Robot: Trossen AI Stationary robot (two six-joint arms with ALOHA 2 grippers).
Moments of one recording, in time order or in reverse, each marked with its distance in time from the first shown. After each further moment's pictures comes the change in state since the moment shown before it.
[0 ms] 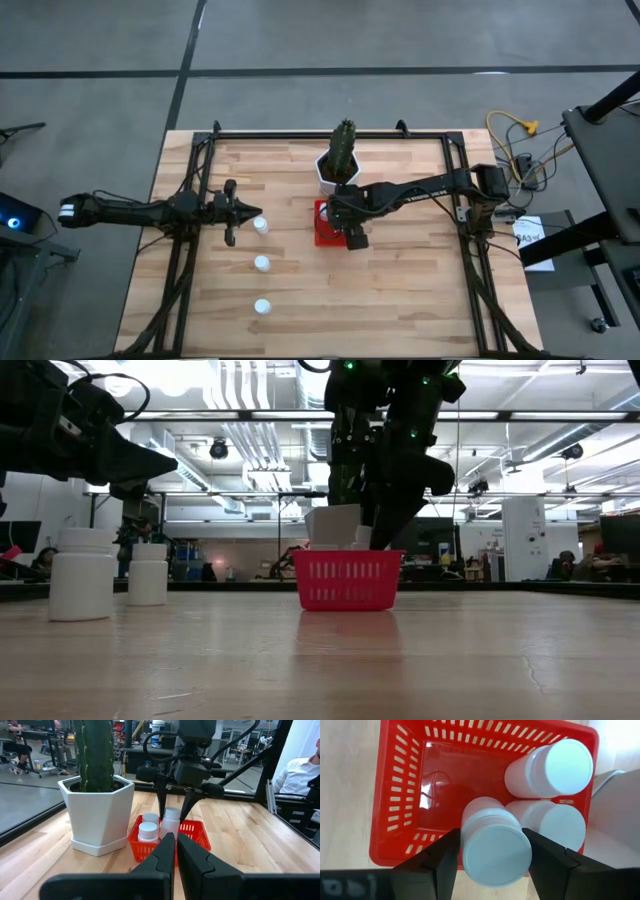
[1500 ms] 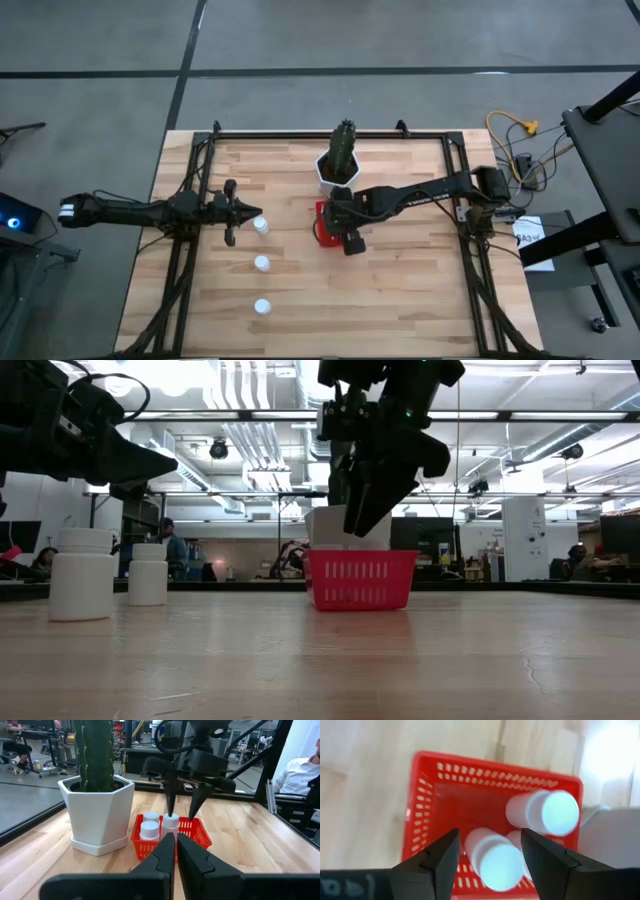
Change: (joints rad) left arm 0.000 0.000 0.000 0.000 0.000 0.000; right arm 0.049 0.000 0.055 0.018 0.011 -0.059
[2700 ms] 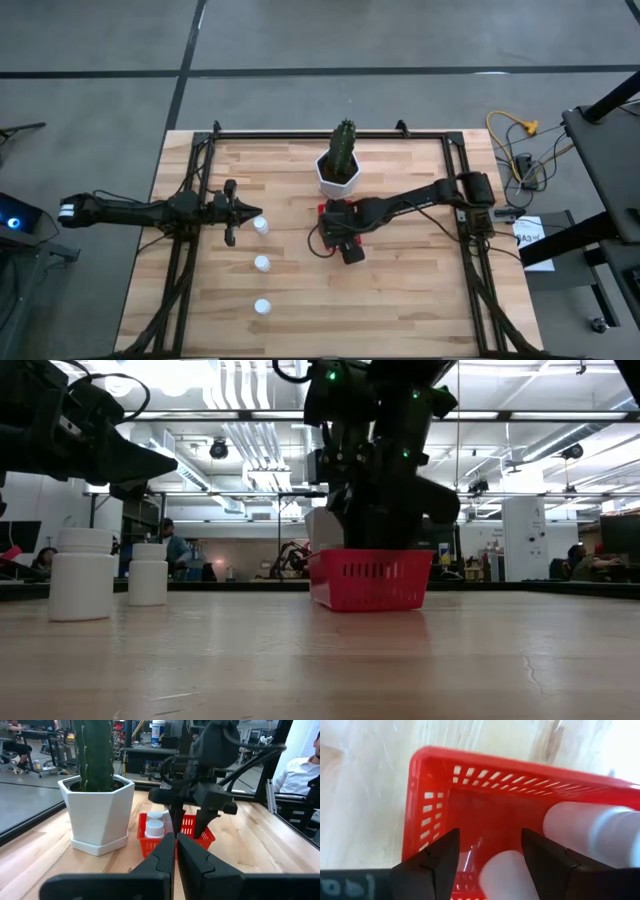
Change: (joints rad) left arm 0.000 0.000 0.000 -0.001 0.000 0.000; right arm 0.025 0.122 -0.010 0.041 -0.038 -0.016
